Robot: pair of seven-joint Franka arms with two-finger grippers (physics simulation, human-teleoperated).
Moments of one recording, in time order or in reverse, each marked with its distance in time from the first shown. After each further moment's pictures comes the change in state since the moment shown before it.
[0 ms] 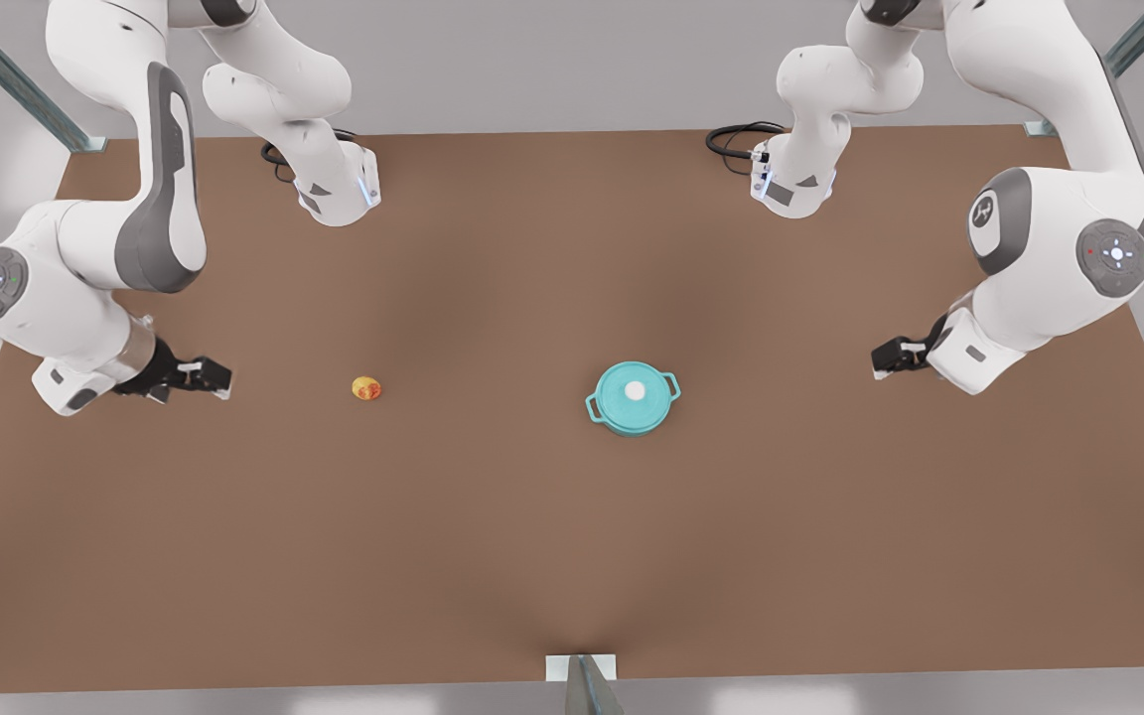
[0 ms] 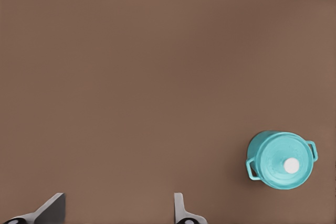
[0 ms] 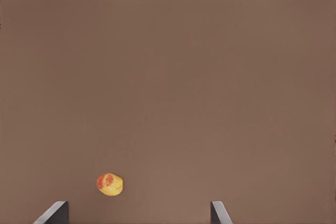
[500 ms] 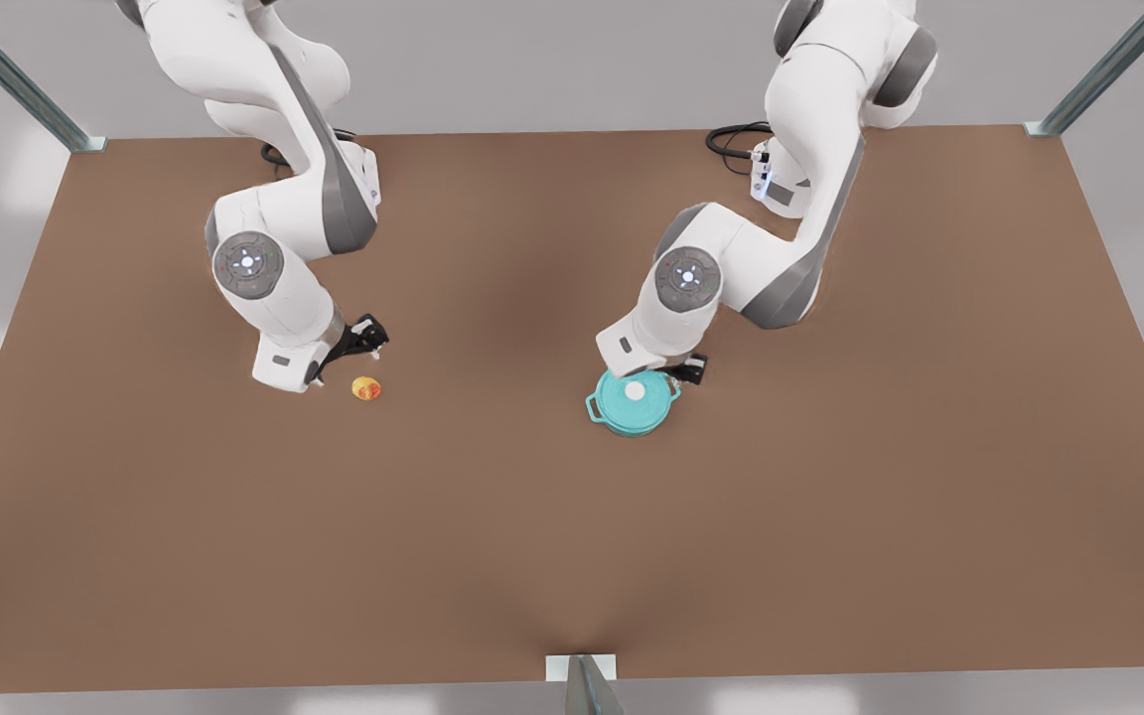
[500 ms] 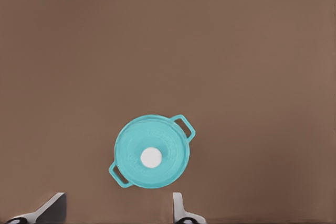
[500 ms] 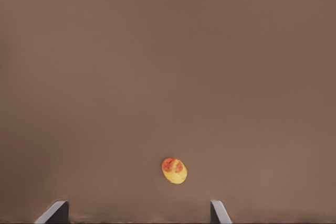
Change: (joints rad) left arm -0.481 0.331 -0.098 0.213 0.031 0.088 -0.200; right arm 0.320 -0.023 0.055 -0.152 -0.059 0.023 -0.081
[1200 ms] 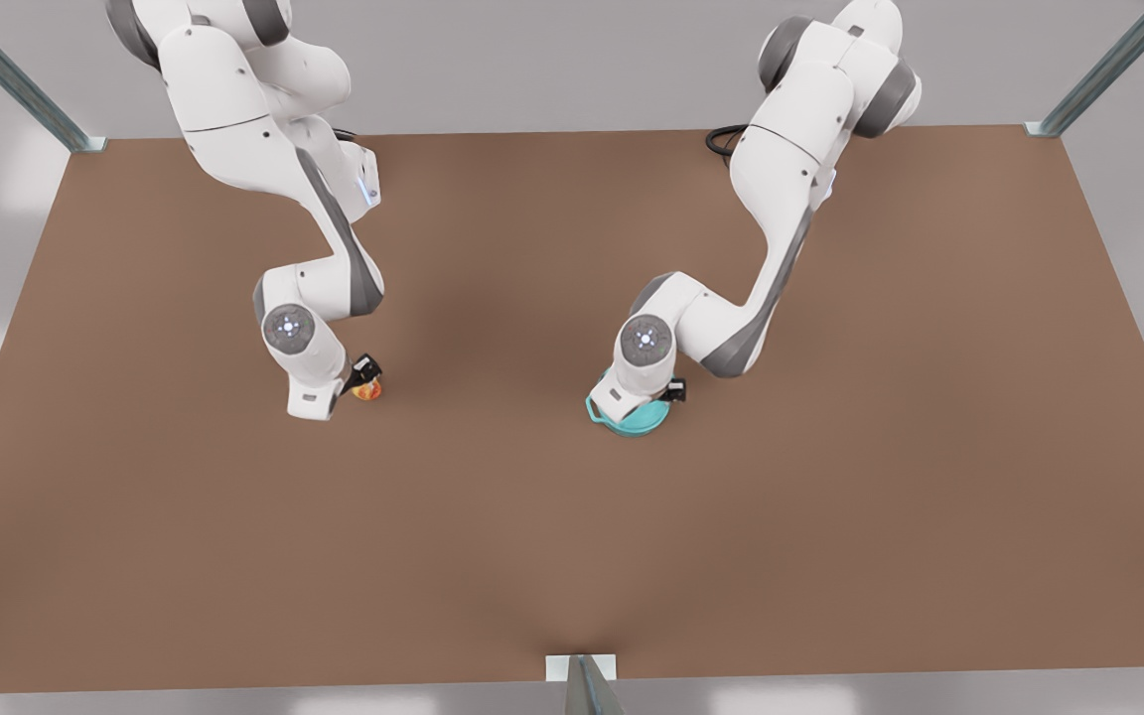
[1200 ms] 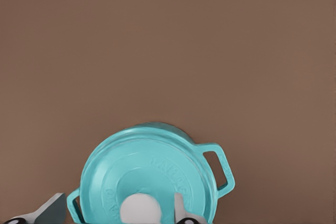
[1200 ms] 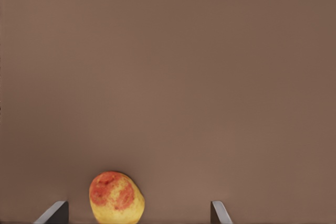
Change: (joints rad) left arm 0.014 0.109 -0.017 -0.245 0.105 0.303 -0.323; right arm -0.084 0.158 -0.014 -0.394 -0.059 0.593 -0.199
